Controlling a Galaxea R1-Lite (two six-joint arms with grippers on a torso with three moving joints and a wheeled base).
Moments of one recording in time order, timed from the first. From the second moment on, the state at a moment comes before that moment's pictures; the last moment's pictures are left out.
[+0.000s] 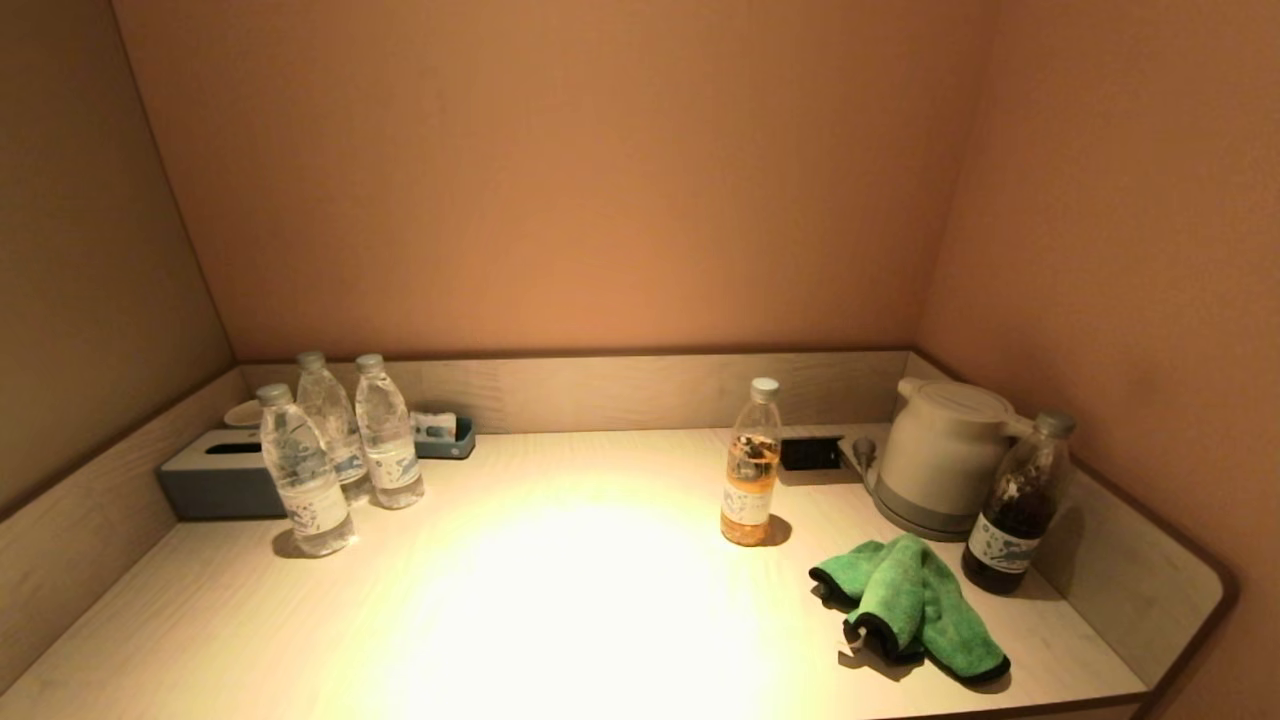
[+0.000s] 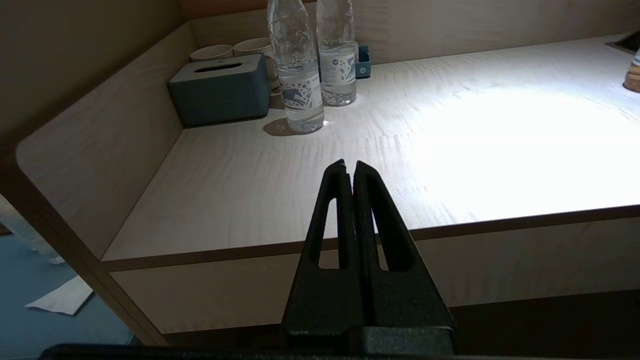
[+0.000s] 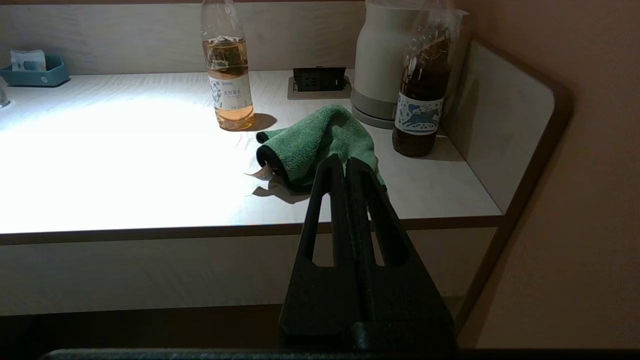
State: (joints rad) left arm 0.01 0.00 0.00 0.00 -0.03 0.09; right arm 0.00 0.00 0.00 0.00 0.00 0.00
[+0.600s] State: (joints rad) left arm 0.01 0.00 0.00 0.00 -0.03 0.09; right arm 0.00 0.00 0.00 0.00 0.00 -0.01
